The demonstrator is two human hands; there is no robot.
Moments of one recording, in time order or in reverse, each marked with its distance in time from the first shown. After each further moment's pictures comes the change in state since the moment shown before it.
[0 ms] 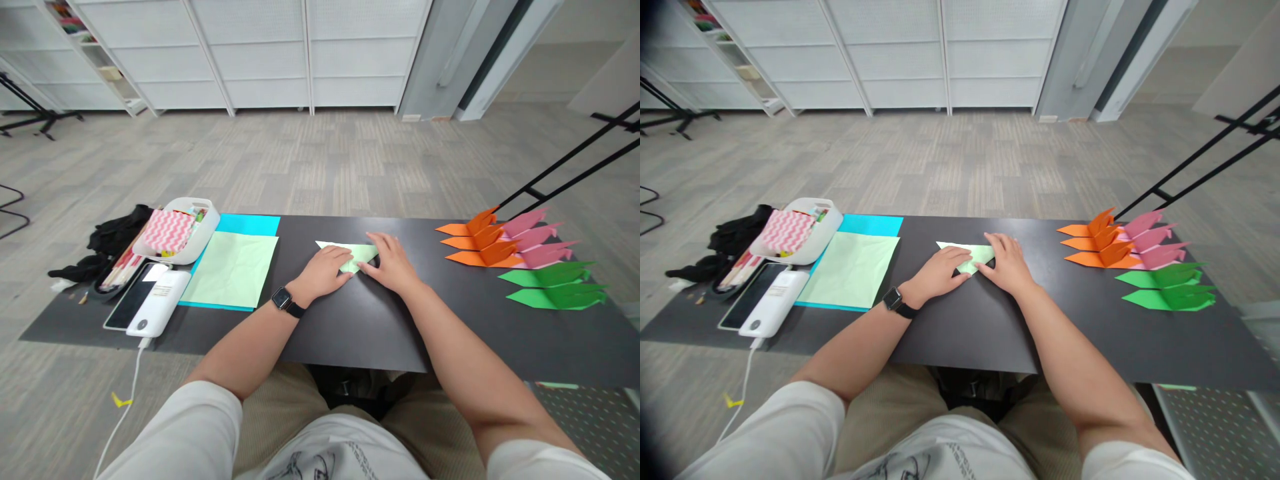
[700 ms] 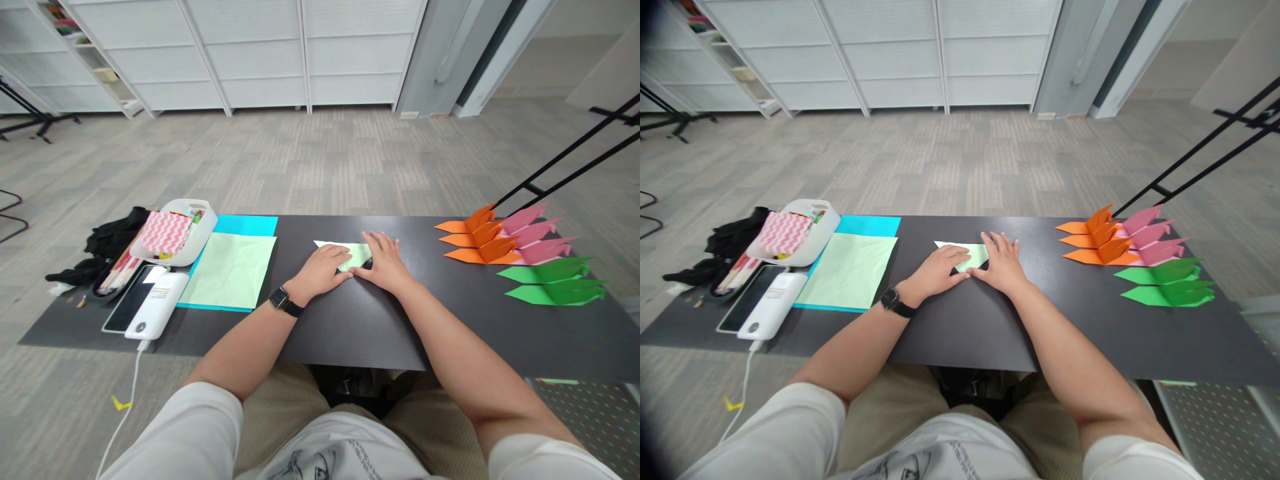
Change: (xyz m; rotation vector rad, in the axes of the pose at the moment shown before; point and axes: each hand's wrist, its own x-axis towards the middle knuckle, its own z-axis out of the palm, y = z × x) left_hand 0.002 -0.005 0.001 0.006 -0.019 0.005; right_hand -0.002 0.002 0.020 -0.090 -0.112 0.116
